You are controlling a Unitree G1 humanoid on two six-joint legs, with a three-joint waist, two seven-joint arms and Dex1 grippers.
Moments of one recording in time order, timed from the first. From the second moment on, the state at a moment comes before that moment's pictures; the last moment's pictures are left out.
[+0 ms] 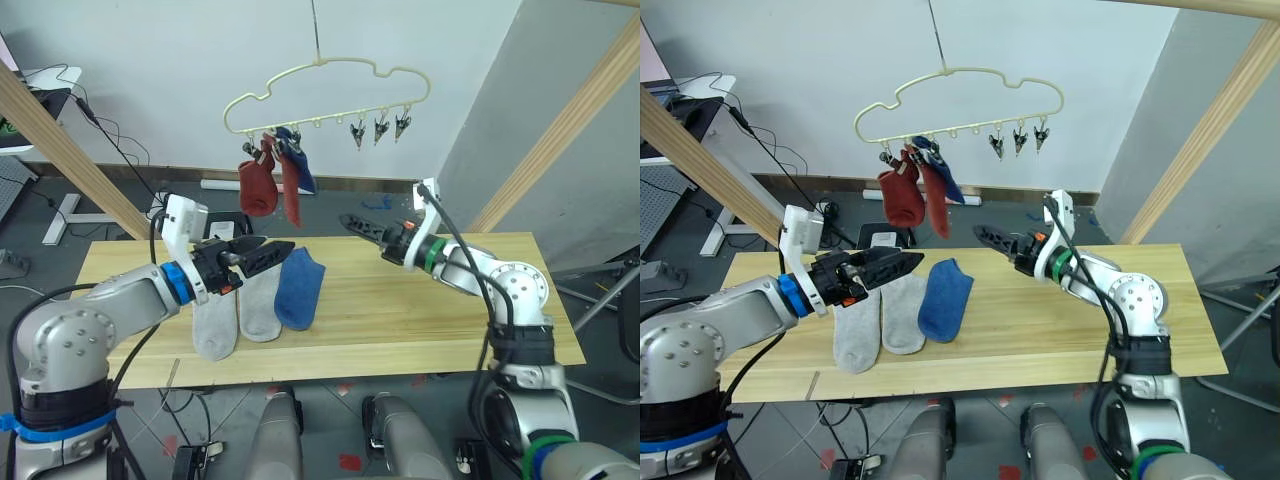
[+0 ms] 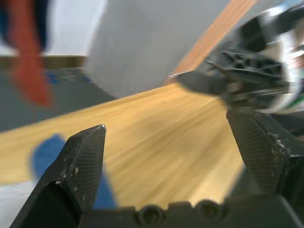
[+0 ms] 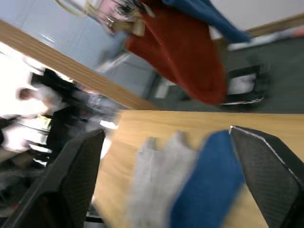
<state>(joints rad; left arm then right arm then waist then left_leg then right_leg) -0.27 0.71 0.28 -0.37 -1.07 1.03 -0.32 -0.57 -0.25 -0.08 -0.12 0.92 1.01 0.17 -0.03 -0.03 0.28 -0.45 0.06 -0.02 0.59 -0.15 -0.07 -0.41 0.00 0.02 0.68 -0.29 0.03</state>
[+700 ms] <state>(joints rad) -0.06 0.64 0.28 -0.48 -0.83 0.58 -0.66 -0.58 -0.12 0.12 -0.18 0.29 0.52 0.05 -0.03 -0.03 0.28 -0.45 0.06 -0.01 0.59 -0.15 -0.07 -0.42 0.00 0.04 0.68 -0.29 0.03</state>
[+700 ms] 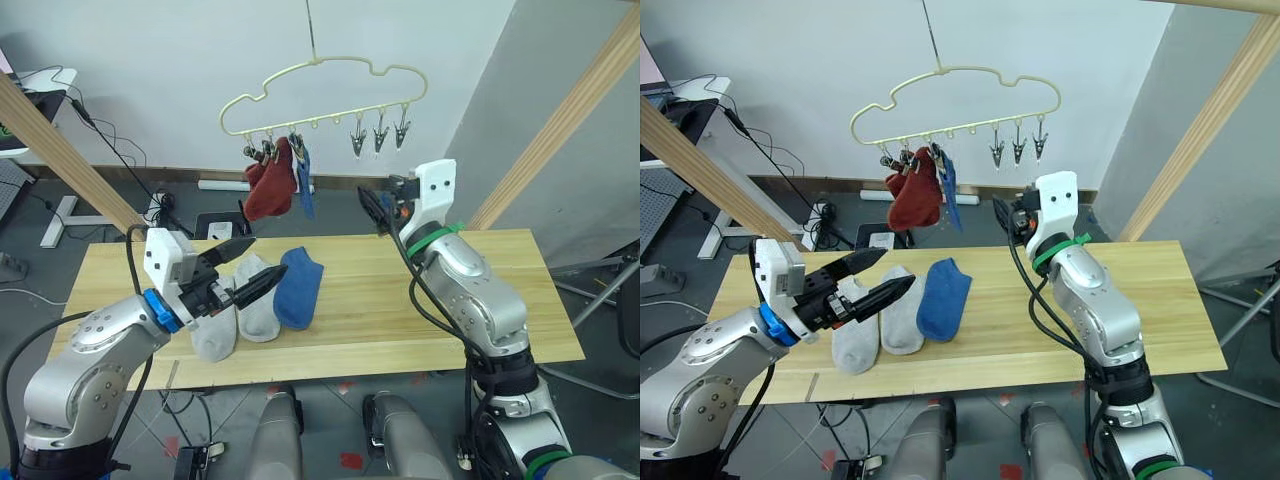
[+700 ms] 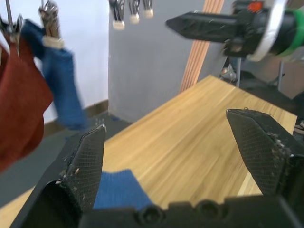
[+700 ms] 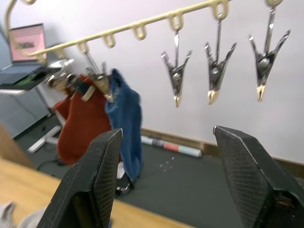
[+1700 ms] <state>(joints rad) -0.06 0.59 0.29 -0.52 -0.78 0.45 -0.63 -0.88 0.03 0.02 0.35 0.18 0.22 0.08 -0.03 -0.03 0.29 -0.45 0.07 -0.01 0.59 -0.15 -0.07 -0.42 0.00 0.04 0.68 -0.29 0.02</state>
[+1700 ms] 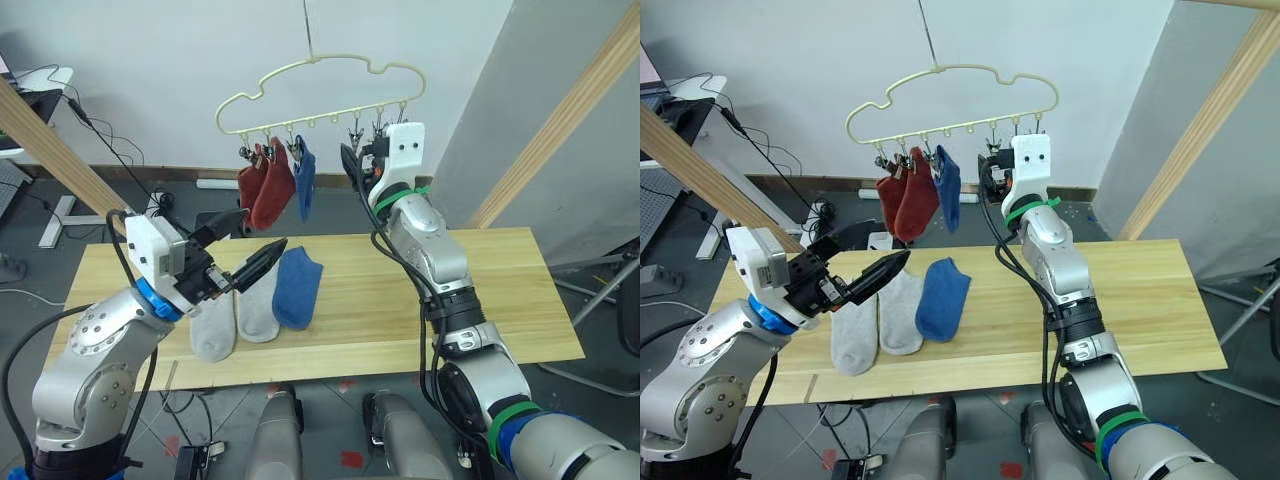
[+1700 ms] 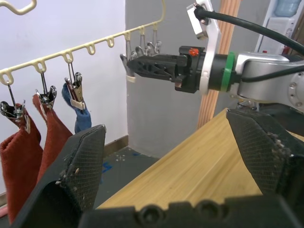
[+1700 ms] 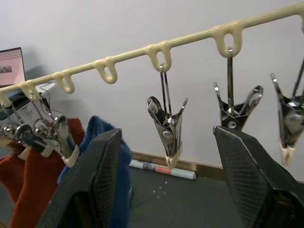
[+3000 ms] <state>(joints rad) -0.07 0.59 0.30 -0.49 -0.74 0.42 -0.65 -1.00 0.09 -0.03 0.58 0.18 0.09 0.12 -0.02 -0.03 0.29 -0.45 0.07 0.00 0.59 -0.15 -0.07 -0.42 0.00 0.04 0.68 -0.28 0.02</state>
